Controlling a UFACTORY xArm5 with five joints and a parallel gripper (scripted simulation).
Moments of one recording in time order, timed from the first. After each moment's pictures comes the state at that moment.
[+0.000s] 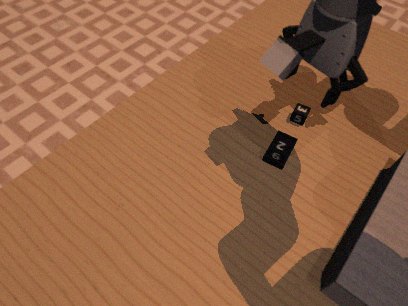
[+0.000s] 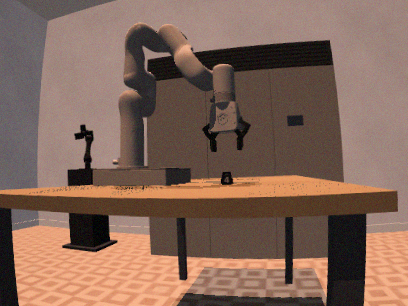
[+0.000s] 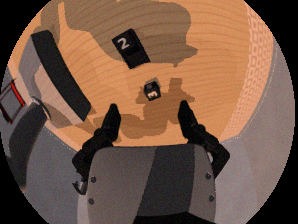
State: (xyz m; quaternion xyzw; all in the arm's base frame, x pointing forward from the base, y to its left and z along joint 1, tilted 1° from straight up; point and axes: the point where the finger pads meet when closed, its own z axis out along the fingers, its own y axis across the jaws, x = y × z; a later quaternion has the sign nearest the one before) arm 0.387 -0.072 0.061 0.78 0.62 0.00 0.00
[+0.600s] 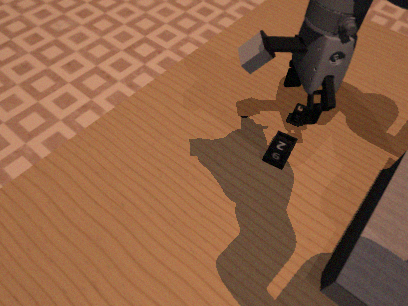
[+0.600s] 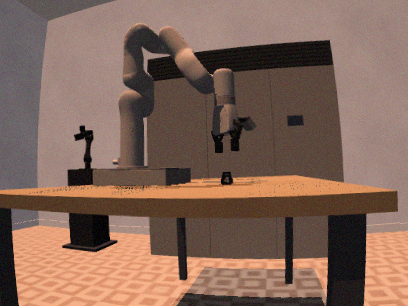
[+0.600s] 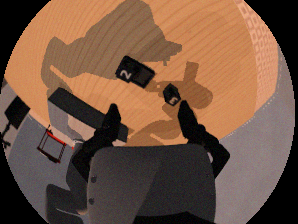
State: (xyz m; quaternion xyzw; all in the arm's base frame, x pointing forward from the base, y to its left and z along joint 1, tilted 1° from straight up) arm 0.381 -0.029 0.060 0.92 0.39 0.00 0.00
